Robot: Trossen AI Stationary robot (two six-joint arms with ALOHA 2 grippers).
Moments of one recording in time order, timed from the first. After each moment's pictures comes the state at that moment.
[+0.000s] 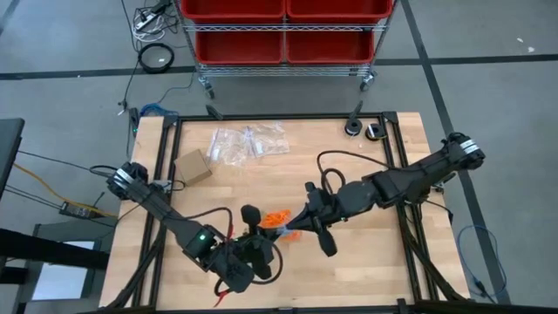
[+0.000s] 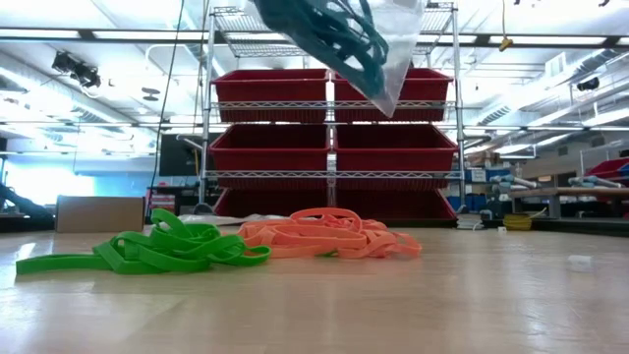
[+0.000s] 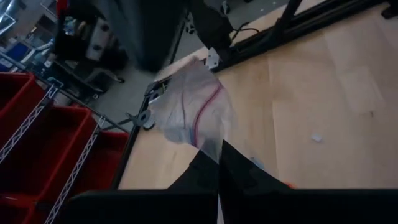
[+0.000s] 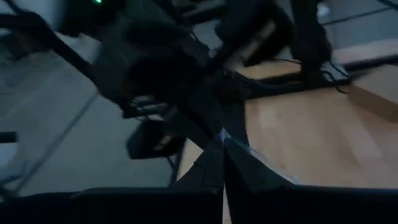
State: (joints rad) left arm -0.65 1.77 1.58 -0.52 -1.00 -0.01; right arm 0.41 1.44 1.31 -0.14 0.13 0.38
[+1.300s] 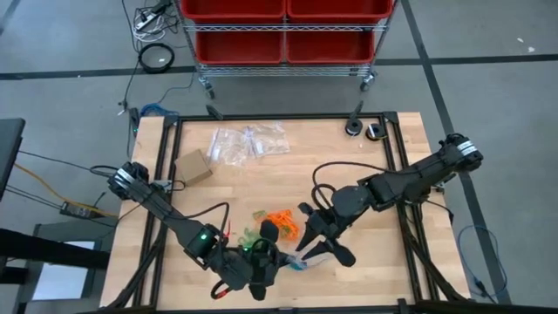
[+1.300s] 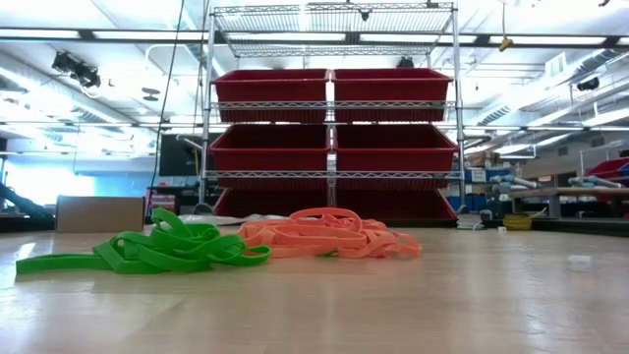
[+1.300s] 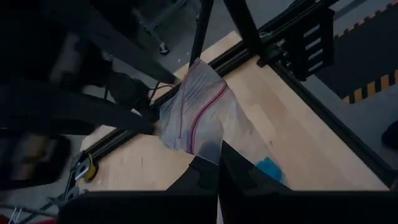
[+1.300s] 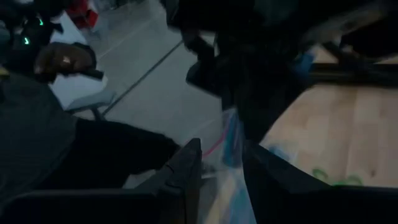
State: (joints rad) left arm -0.64 1.77 1.58 -0.28 -0.62 0.29; right arm 0.41 1.48 1.31 -0.18 -0.26 0.23
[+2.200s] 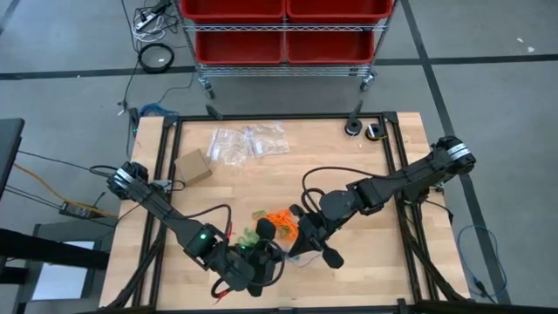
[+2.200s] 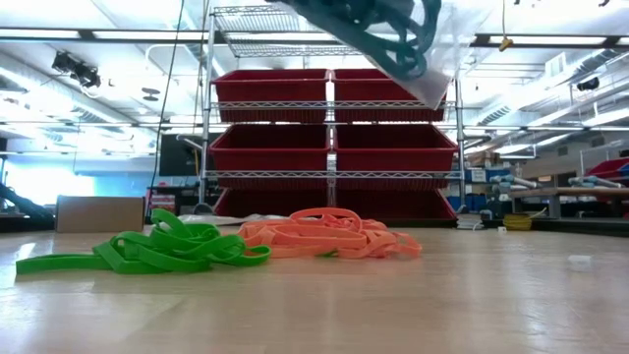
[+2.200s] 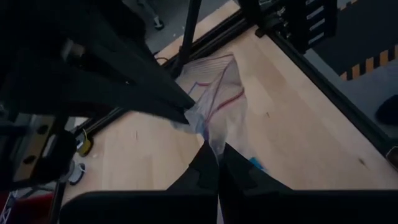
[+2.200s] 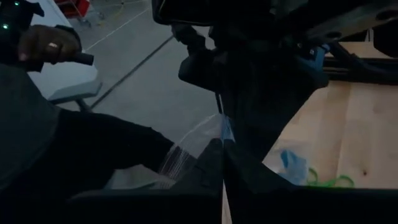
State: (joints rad) left arm -0.64 1.77 1.58 -0.42 -0.63 0.20; right arm 0.39 1.55 1.31 -0.11 -0.25 0.19
